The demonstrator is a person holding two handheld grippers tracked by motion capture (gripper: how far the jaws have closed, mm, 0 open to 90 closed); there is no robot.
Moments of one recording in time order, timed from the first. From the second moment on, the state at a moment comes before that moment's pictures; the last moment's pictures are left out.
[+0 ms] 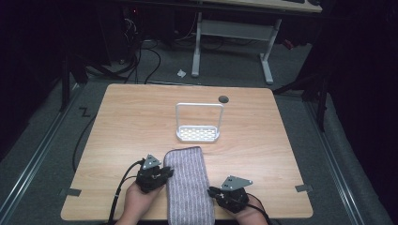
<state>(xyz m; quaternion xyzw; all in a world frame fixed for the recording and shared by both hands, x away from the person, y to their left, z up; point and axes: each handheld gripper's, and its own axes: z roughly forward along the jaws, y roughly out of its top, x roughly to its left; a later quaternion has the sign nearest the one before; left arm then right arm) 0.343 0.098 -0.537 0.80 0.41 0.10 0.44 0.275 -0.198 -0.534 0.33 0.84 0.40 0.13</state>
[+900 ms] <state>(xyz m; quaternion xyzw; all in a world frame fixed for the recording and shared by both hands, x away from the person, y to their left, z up) 0.314 0.049 -0.535 0.83 0.32 0.05 0.44 0.295 -0.239 -0.536 0.40 0.81 0.41 0.15</state>
